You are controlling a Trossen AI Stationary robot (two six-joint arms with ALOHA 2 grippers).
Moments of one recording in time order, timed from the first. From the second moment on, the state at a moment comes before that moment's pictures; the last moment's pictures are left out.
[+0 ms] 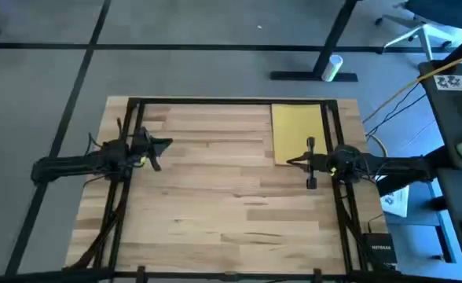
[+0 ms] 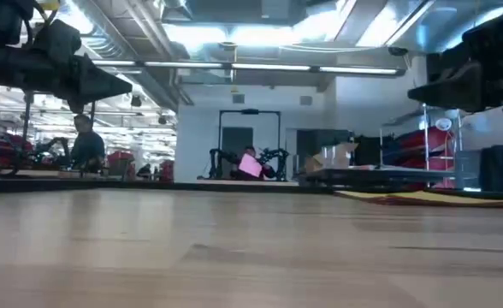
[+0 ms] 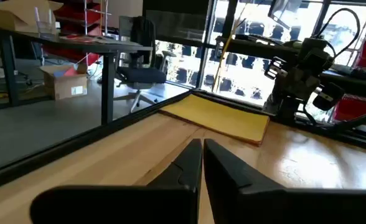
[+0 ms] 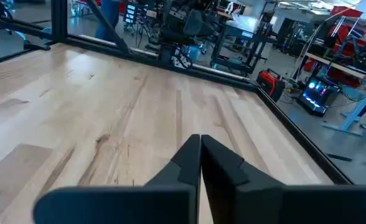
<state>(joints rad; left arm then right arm) 0.13 0.07 0.01 0.06 -0.35 -0.13 -0.04 0.13 0.01 -0.01 -0.01 -0.27</state>
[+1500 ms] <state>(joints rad) 0.13 0.07 0.01 0.06 -0.35 -0.13 -0.04 0.13 0.01 0.24 -0.27 -0.08</state>
